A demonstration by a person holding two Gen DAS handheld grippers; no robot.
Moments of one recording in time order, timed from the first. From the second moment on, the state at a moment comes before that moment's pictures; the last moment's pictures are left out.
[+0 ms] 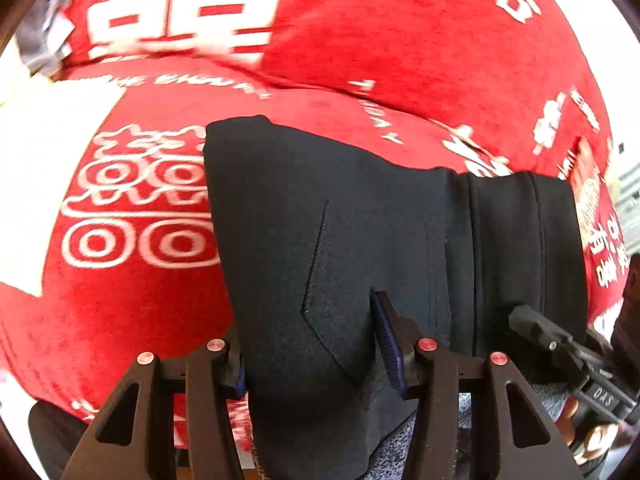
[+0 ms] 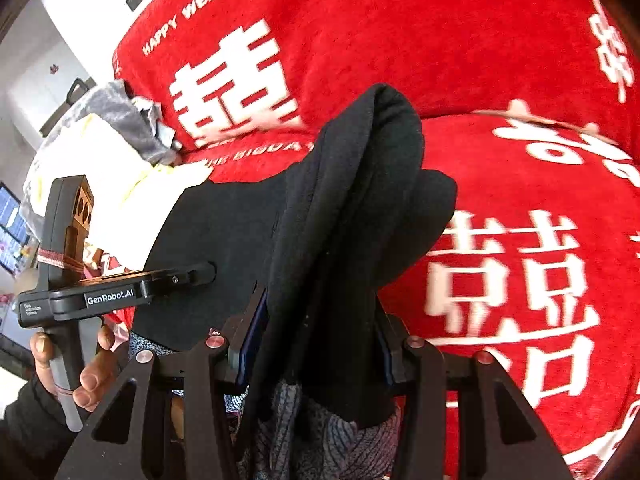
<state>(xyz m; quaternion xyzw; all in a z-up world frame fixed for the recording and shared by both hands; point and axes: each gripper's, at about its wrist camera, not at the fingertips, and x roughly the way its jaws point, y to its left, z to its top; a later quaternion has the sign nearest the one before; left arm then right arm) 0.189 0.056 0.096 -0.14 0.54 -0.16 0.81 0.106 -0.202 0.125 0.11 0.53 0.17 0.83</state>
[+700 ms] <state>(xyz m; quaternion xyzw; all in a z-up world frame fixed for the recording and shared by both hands) 0.199 0.110 0.041 -0.13 0.56 -0.08 0.81 0.115 -0.205 0.052 0.18 0.60 0.08 0.78</state>
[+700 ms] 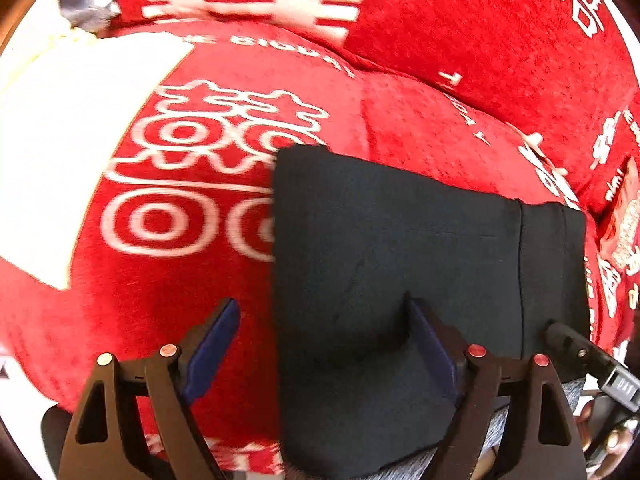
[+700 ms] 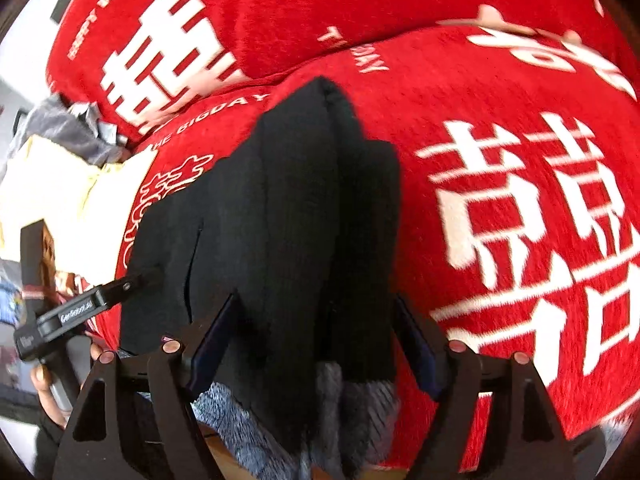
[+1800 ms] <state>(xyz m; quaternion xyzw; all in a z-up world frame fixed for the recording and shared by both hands) 0.127 0.106 0.046 -0.06 0.50 -0.01 0.87 0.024 -0.088 0.066 -0.21 0.50 0.08 0.84</state>
